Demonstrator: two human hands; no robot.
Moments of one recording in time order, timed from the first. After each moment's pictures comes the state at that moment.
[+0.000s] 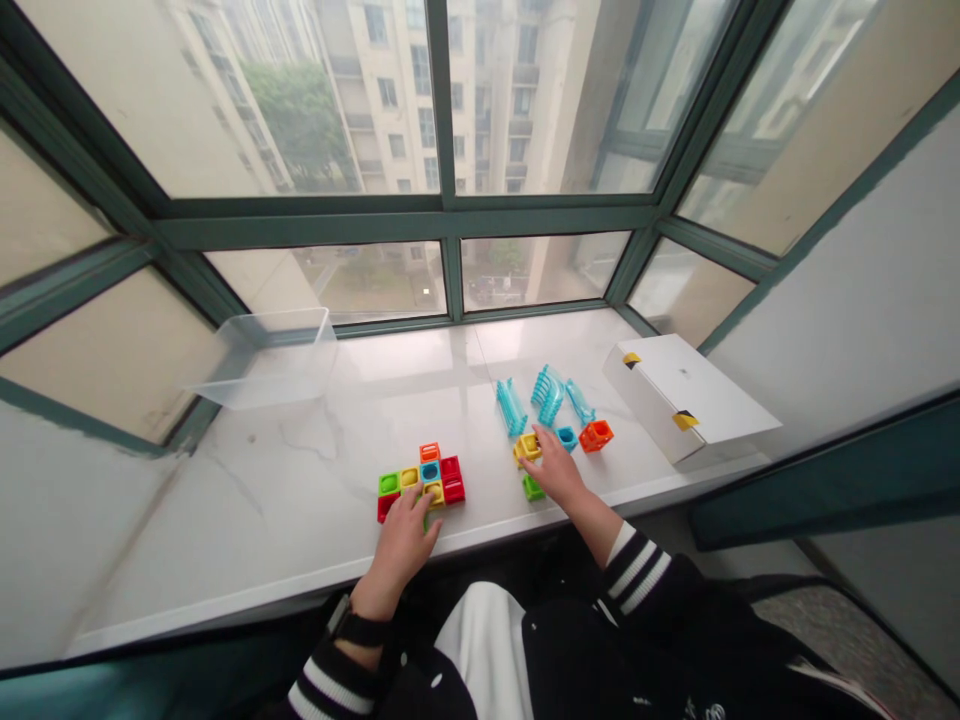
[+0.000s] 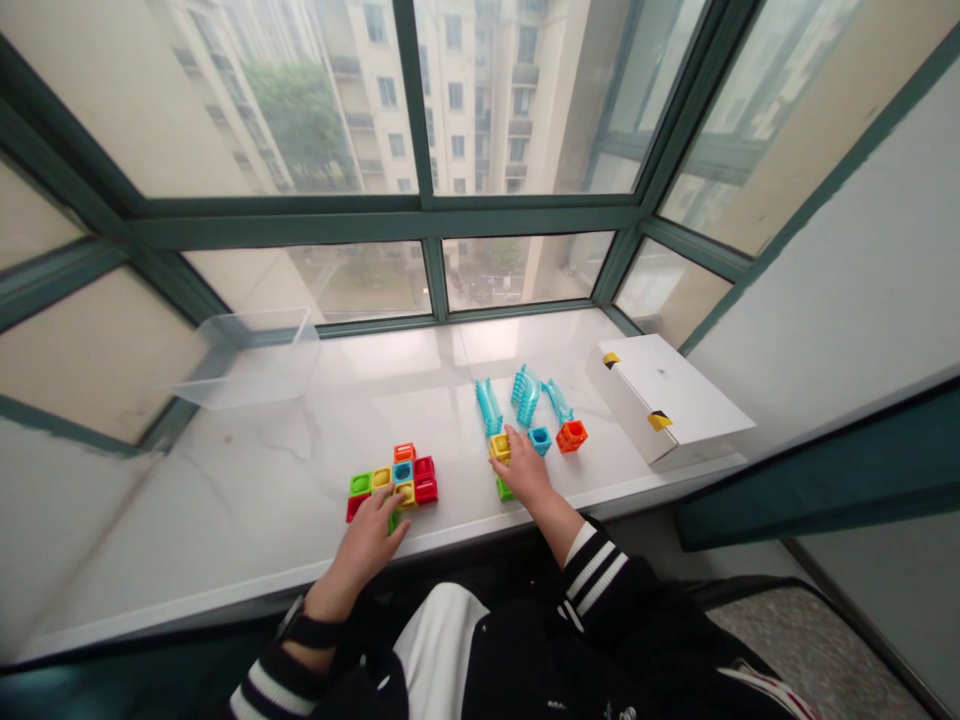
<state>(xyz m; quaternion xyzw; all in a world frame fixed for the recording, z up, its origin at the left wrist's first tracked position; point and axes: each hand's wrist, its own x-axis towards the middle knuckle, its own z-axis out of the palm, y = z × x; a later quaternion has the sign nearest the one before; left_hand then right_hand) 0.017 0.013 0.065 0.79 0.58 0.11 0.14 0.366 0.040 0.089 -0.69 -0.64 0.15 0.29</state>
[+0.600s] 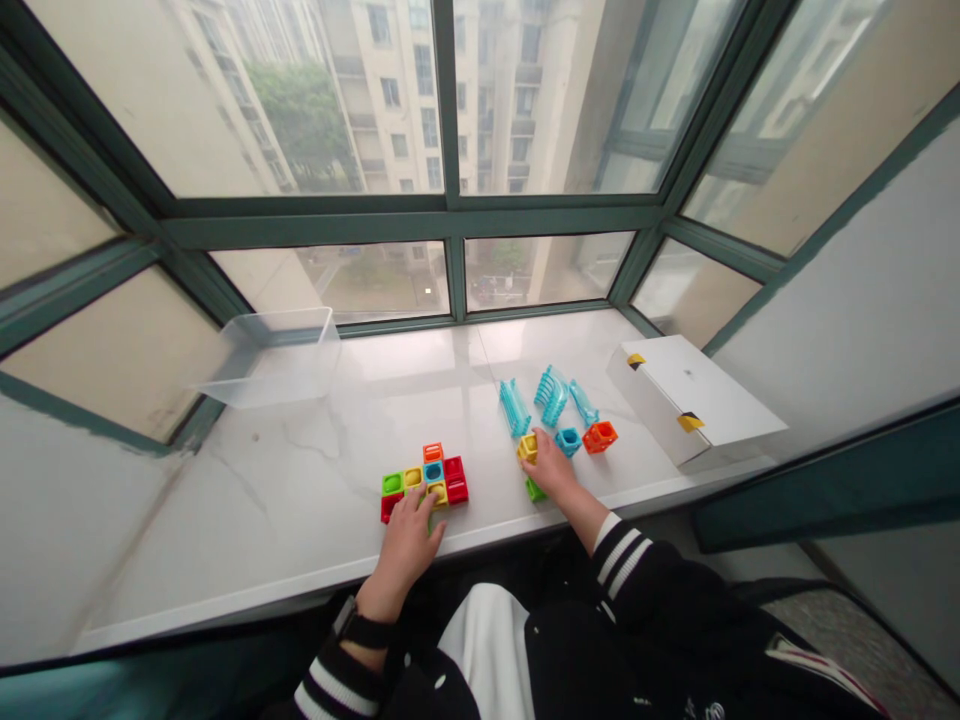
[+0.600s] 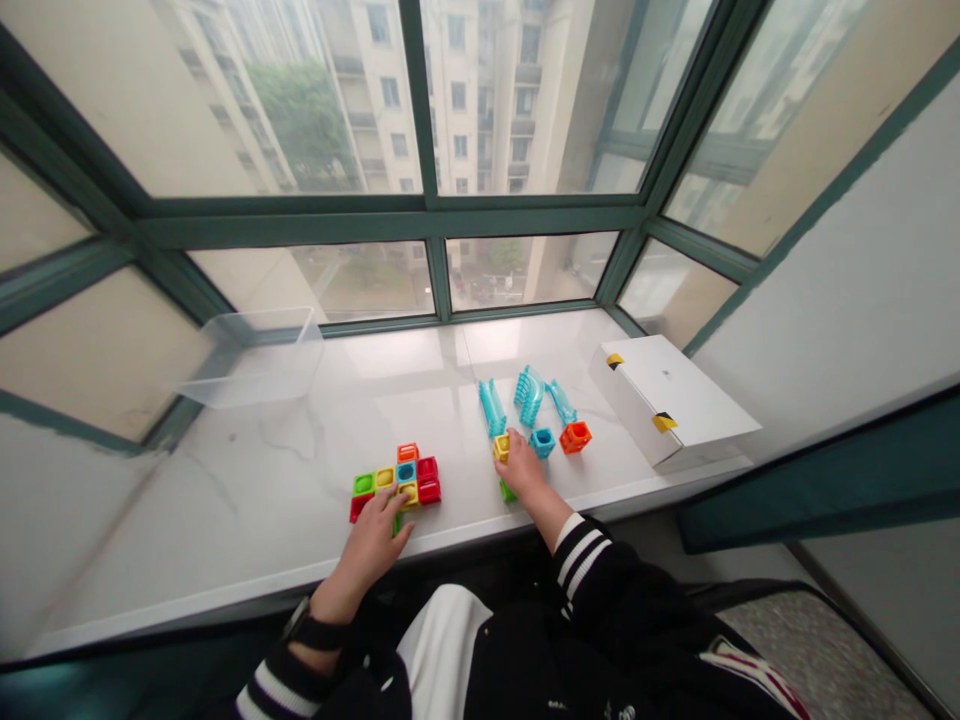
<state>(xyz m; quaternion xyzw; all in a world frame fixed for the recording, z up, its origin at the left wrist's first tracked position) 0.018 0.009 0.066 0.80 0.58 0.11 0.13 0.360 0.062 0.054 -0.73 -0.62 0.15 0.23</state>
